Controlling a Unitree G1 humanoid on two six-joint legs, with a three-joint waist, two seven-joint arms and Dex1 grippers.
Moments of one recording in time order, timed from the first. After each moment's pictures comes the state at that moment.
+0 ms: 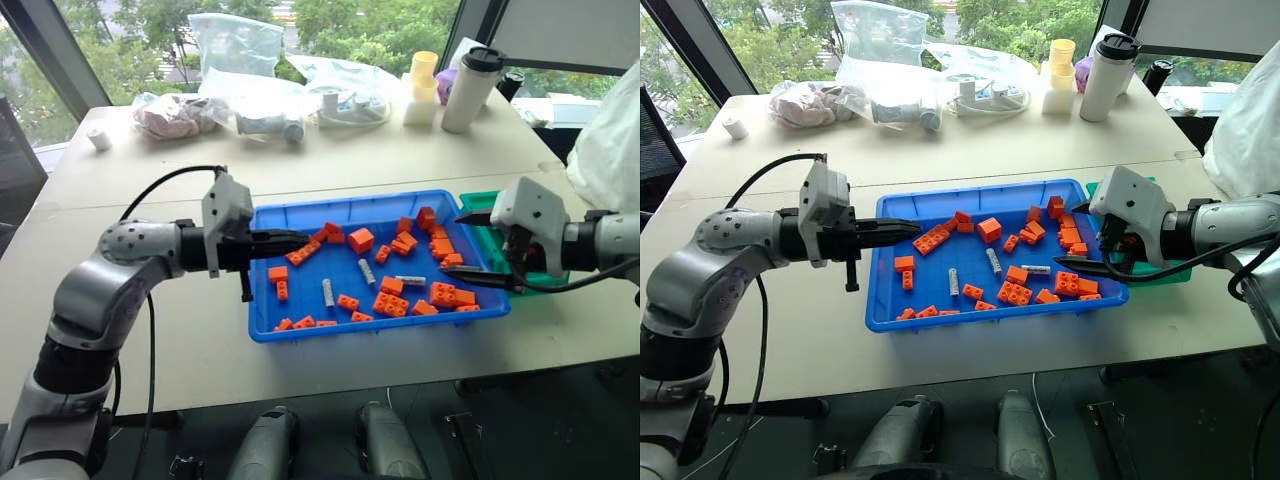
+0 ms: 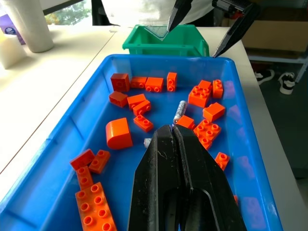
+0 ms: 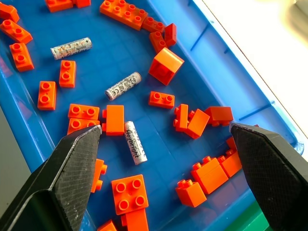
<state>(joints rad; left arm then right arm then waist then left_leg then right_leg) -0.48 0.71 -0.02 -0.37 -0.60 0.61 -1.00 -0.36 -1.16 -0.12 -0.42 0.45 0.71 1.04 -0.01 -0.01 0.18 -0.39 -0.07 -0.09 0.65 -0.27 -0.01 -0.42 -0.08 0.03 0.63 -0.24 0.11</state>
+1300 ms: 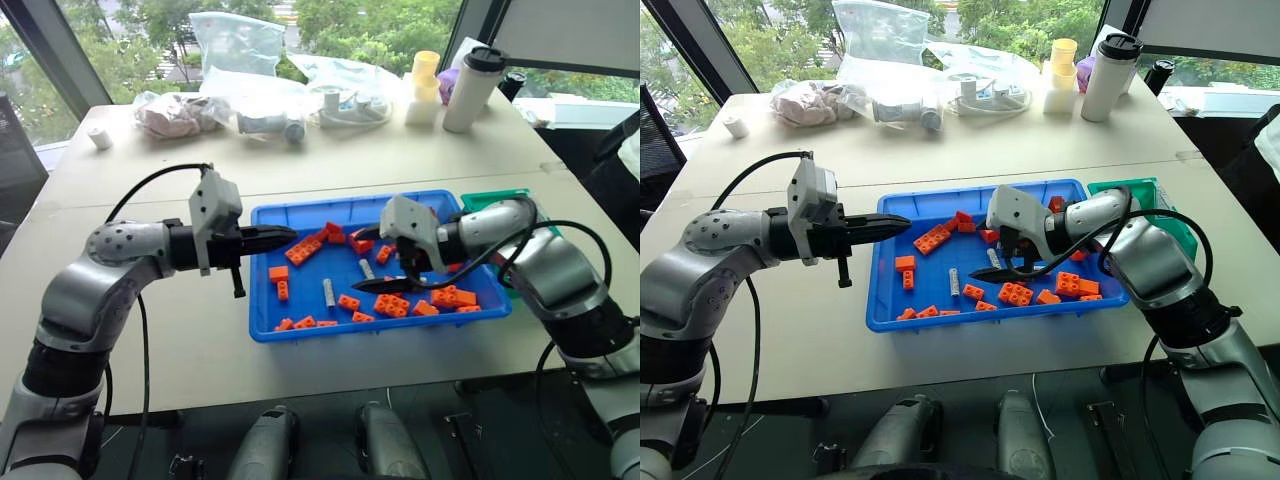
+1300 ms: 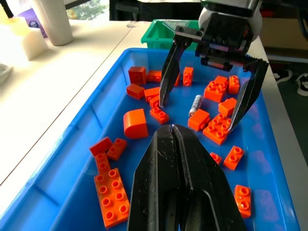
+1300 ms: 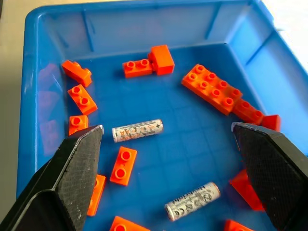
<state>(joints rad) -0.47 0.74 0.01 -0.36 -0.60 0.60 -0.96 -0.71 -0.76 0.38 -0.20 0.28 0.62 1.12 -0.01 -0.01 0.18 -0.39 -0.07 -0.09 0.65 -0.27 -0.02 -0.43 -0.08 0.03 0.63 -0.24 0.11</state>
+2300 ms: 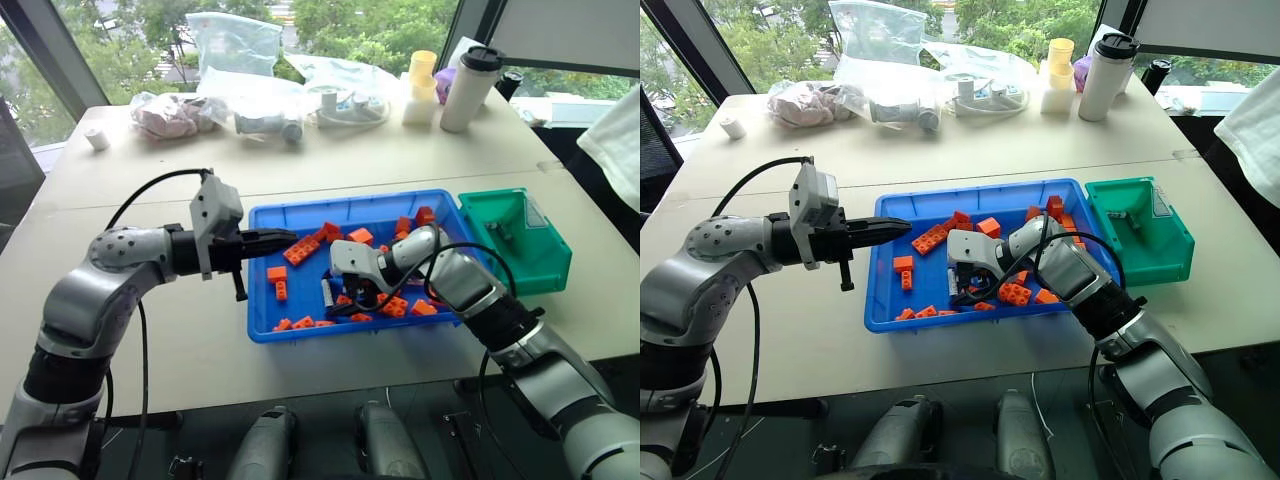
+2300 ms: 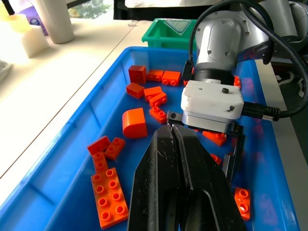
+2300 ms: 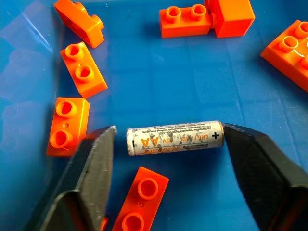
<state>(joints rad) -0.44 0.73 0.01 -0.39 -0.60 0.60 -0.92 -0.76 -0.53 0.55 0.12 0.01 0.44 1.20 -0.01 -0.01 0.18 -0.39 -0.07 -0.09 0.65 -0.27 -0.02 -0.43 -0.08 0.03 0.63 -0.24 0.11</state>
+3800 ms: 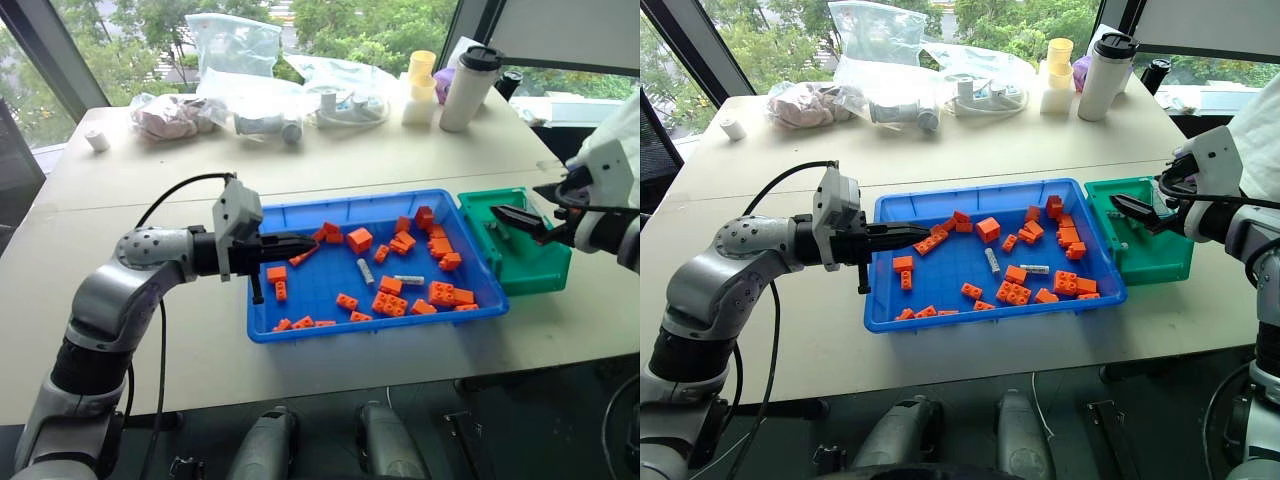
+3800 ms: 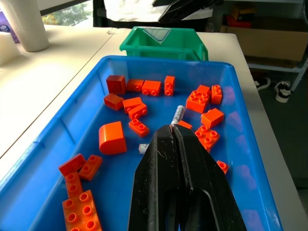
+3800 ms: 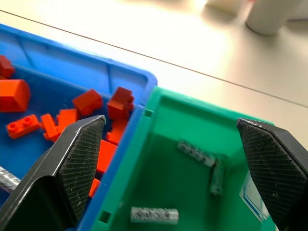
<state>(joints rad) -0.48 0.65 -0.05 -0.35 -0.58 0.60 -0.96 -0.48 -0.89 -0.33 -0.22 0.45 0.99 0.76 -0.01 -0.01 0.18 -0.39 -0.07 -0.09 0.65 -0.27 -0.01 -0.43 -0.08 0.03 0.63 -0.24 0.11</state>
